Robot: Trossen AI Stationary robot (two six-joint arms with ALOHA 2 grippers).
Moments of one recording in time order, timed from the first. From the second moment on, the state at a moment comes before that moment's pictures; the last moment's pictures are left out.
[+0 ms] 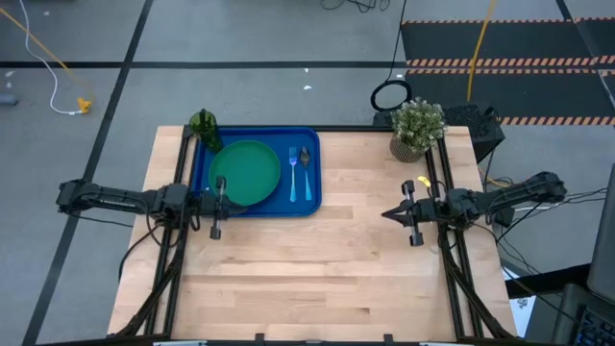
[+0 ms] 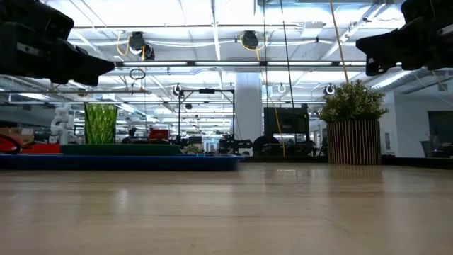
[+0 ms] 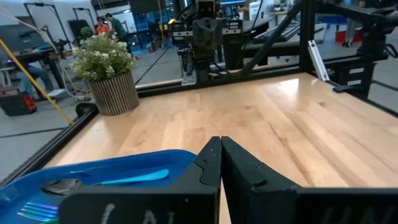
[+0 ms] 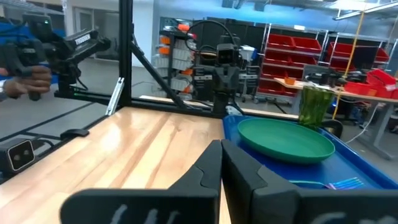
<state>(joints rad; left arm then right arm) -0.06 0.32 0.01 0.26 -0.01 0.16 0.23 0.29 0.02 0.33 0.13 -0.11</state>
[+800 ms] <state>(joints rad) -0.06 0.33 0.01 0.26 0.00 0.12 0.19 0.00 0.02 0.06 0.05 -0.15</state>
